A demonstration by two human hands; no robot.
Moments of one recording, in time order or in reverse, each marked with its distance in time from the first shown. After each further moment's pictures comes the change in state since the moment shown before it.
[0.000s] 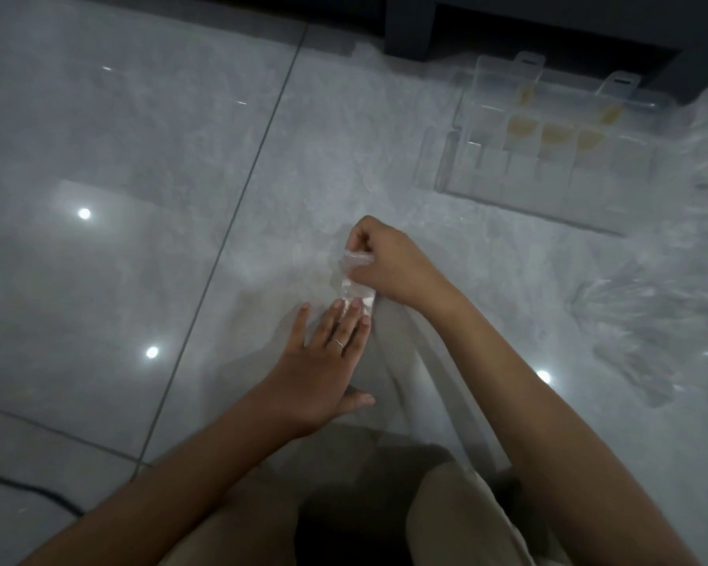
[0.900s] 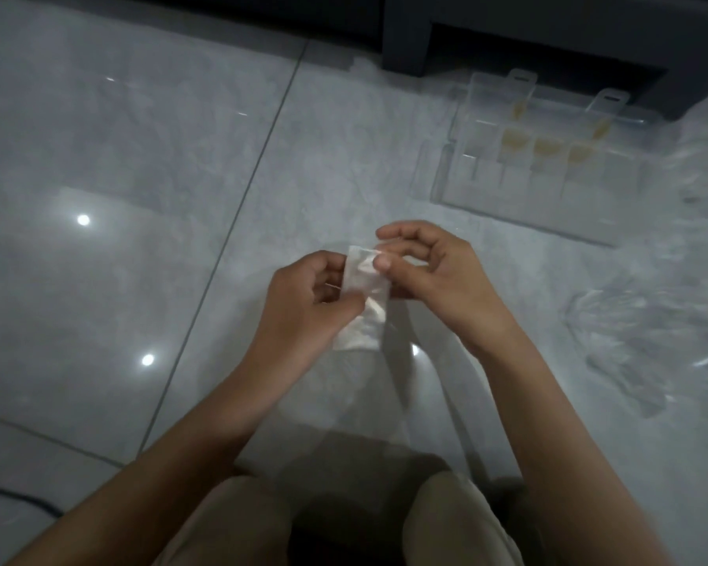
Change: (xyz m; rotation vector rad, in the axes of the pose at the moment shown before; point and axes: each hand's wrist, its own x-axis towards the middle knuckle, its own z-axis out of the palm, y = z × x) left_hand -0.001 -0.004 -0.070 -1.404 0.685 -0.214; right_hand -0.062 -0.018 -0.040 0.728 0.162 0.029
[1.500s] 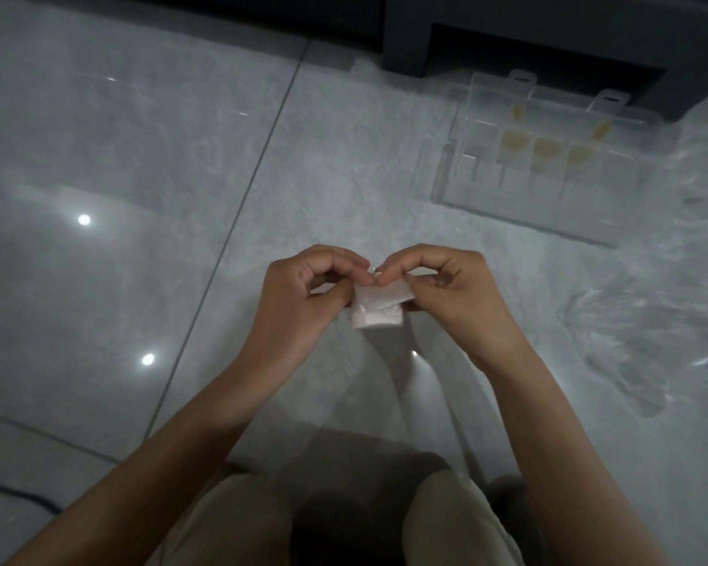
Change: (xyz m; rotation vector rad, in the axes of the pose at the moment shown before) left_hand 0.001 -0.001 -0.006 -0.058 -0.038 0.142; right_hand -0.014 0.009 -0.006 -0.011 -0.044 -0.103
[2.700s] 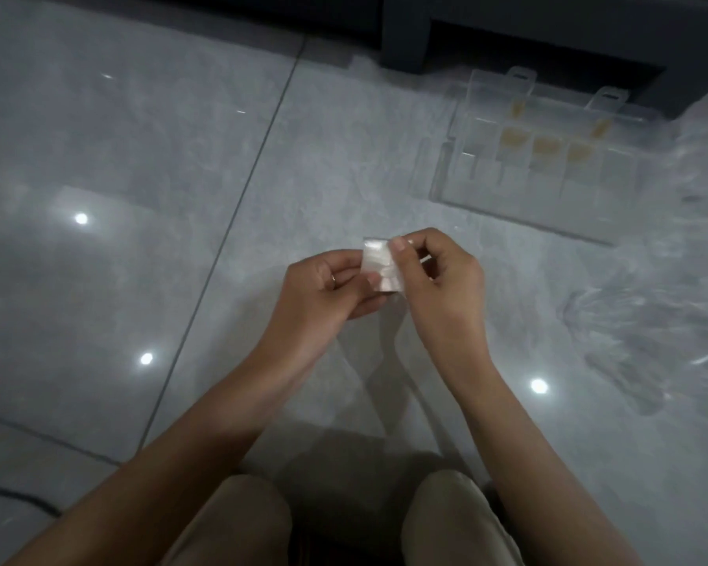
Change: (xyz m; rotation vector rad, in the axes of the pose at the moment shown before) left_hand 0.003 0.014 0.023 -0.330 -0.001 -0.319; right_hand 0.003 0.007 0.026 -0.286 0.430 -0.080
